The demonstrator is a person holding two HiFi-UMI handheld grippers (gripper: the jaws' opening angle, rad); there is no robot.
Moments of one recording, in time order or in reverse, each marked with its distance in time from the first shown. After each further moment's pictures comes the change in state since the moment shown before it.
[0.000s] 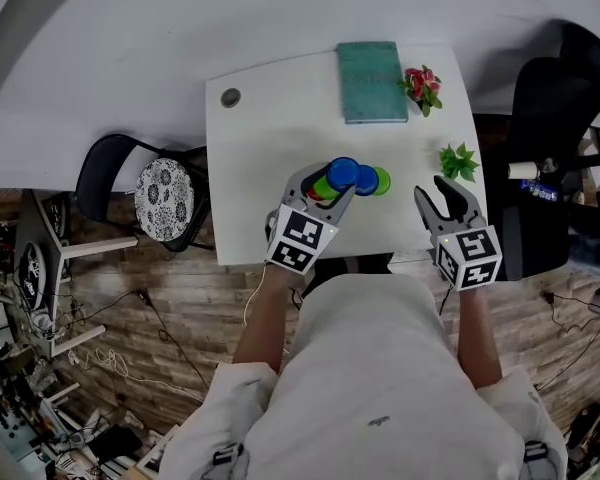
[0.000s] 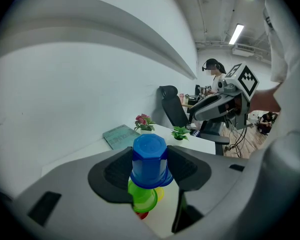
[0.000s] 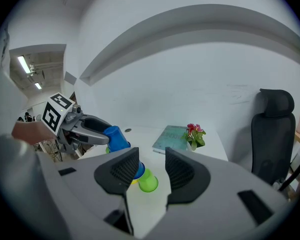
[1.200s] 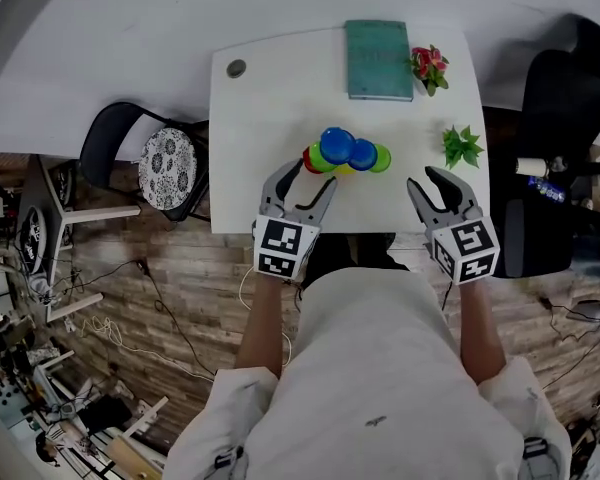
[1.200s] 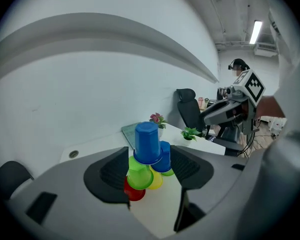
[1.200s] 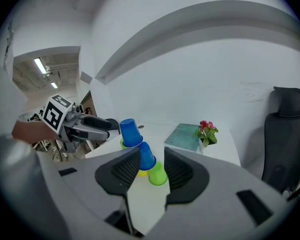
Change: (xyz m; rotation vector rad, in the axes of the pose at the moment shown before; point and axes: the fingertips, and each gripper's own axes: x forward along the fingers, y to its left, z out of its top) left arm -0.048 -0.011 -0.027 -0.130 -0.035 0.227; right arm -0.011 0.019 -0.018 -0.066 0.002 0.147
